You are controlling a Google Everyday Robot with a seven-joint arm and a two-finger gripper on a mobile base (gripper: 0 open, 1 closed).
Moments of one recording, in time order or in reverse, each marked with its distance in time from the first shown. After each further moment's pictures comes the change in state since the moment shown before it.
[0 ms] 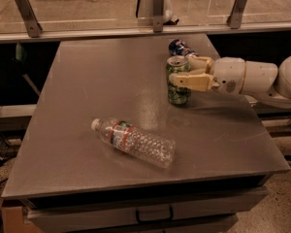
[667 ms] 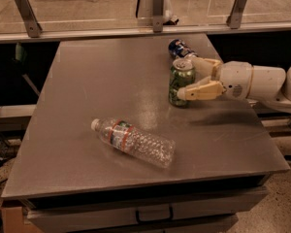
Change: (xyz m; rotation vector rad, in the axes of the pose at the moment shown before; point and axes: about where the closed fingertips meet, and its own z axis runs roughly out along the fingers) arm 0.003 0.005 -0.017 0.025 0.011 0.002
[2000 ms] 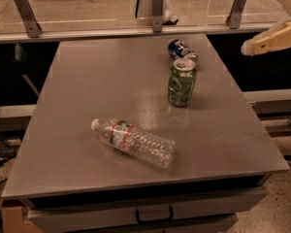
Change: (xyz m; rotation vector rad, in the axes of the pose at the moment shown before) arm -0.139 -0.033 -0.125 0.273 0.139 -0.284
